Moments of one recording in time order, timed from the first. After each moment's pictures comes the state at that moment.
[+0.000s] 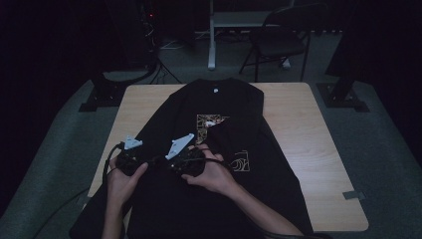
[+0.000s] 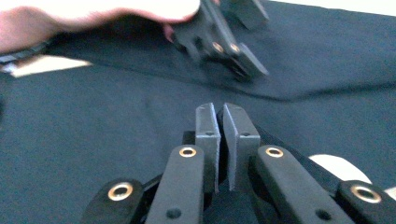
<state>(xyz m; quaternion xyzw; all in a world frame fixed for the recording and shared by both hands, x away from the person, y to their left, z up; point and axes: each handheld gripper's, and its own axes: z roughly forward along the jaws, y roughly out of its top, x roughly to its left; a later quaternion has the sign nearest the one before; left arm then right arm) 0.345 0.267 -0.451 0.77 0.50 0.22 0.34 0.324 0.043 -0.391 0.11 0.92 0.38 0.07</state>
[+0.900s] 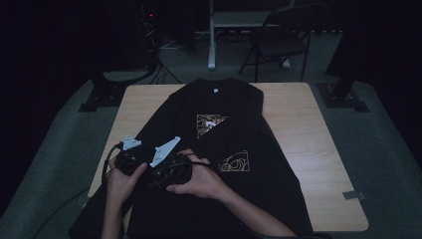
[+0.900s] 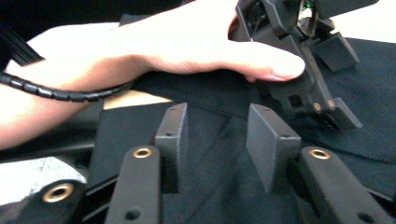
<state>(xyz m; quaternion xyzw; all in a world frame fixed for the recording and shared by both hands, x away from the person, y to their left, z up) 0.346 0.270 -0.453 0.77 0.49 0.23 0.35 0.305 0.072 -0.382 0.06 0.91 0.41 -0.01</state>
